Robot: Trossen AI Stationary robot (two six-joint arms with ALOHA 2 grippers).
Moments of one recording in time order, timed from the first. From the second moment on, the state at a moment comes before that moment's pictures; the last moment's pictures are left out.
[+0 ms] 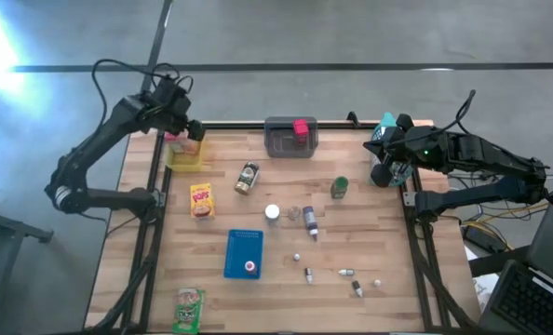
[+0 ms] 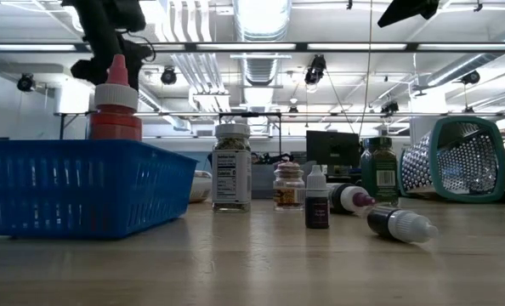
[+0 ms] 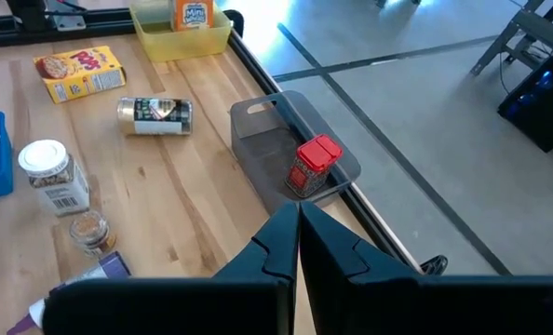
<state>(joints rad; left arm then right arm) 0.90 1.13 1.22 -1.10 -0.04 -0.23 -0.11 0.87 1.17 -0.90 0.42 0.10</state>
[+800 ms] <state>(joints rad) 0.54 1.04 1.22 -1.22 -0.04 -0.25 -0.11 0.87 1.17 -0.90 0.42 0.10</state>
